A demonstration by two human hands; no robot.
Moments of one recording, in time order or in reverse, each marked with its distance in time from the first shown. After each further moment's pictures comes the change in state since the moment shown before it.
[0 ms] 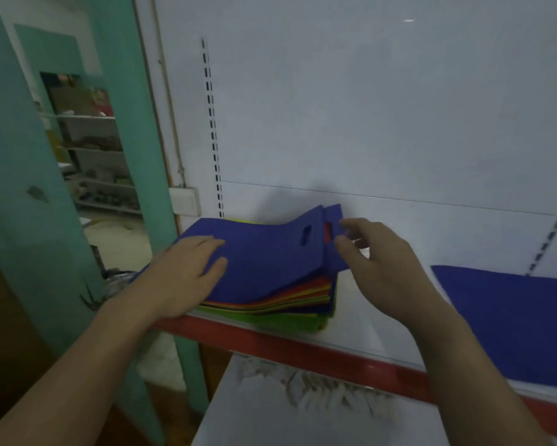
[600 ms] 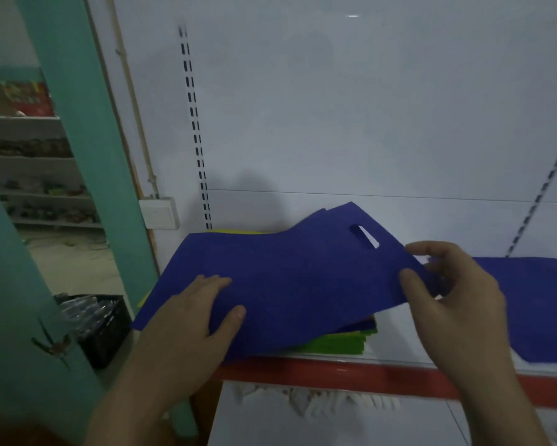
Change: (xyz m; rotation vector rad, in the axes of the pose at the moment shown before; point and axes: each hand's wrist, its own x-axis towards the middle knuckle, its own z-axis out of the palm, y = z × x) left_hand -0.019 -0.030 0.010 -0.338 -0.086 0.031; right_hand -0.046 -0.036 0.027 0.124 0.532 0.257
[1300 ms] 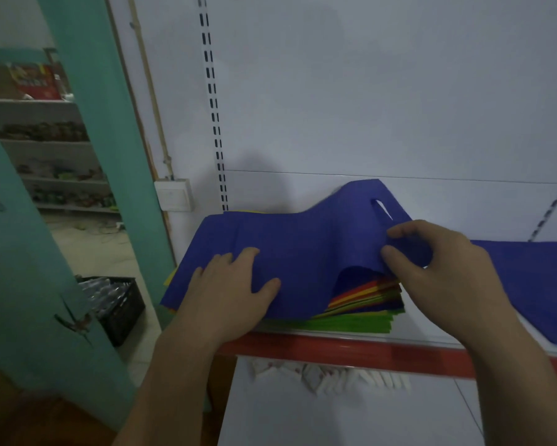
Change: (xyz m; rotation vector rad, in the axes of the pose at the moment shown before) left_hand 0.035 -0.005 0.008 0.106 -0.092 -0.048; right_hand 0.011 -0.019 0.023 -0.299 -0.236 -0.023
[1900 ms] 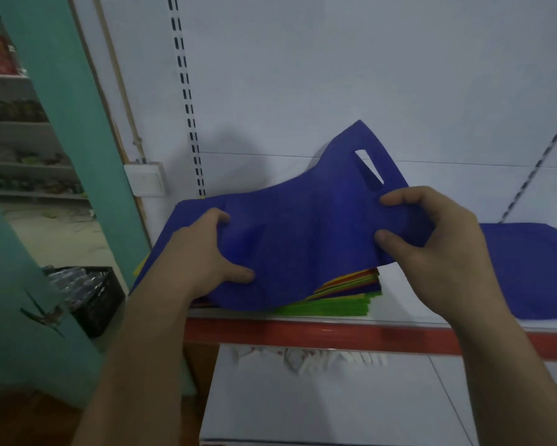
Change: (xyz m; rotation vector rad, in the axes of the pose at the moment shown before) left_hand 0.026 -0.002 -0.019 -0.248 0.020 -0.076; right_hand 0.004 0.014 -0.003 0.367 0.047 -0.052
